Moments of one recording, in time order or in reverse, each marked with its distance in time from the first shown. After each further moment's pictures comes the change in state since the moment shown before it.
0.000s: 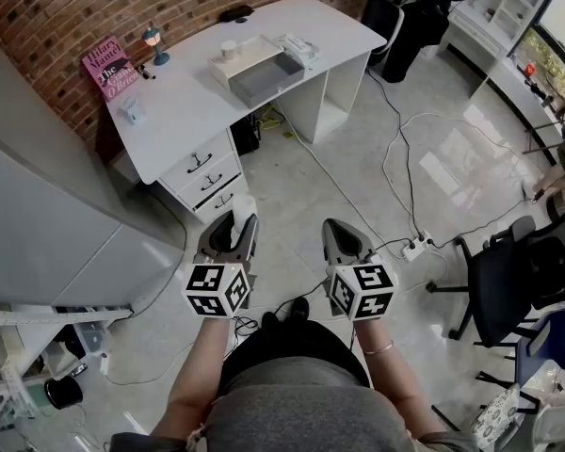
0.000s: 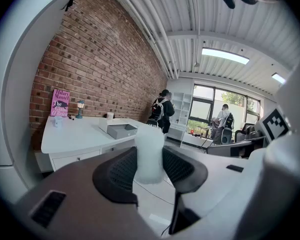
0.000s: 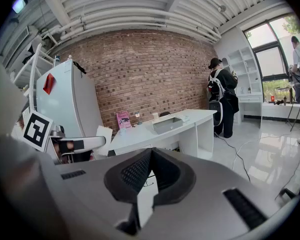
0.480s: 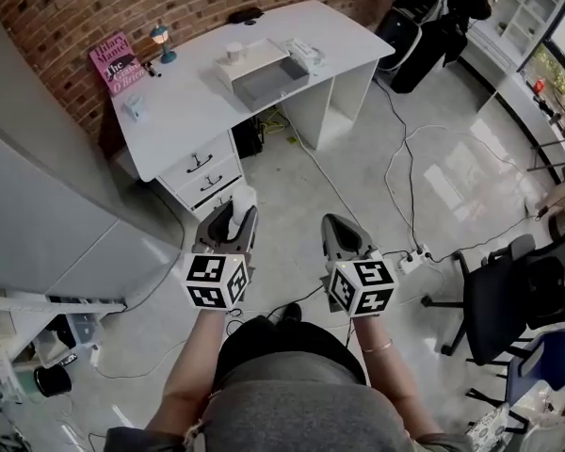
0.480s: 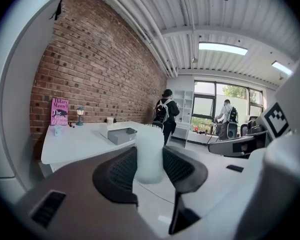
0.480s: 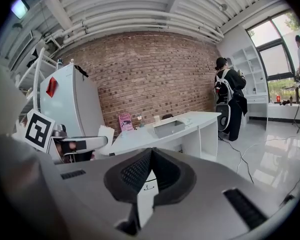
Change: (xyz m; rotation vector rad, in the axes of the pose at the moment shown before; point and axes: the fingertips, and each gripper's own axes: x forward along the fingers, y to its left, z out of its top) left arm 0.027 -0.009 0.017 0.073 -0.006 0.044; right arm 0.013 -0.023 0.020 -0.010 -0.020 0.047
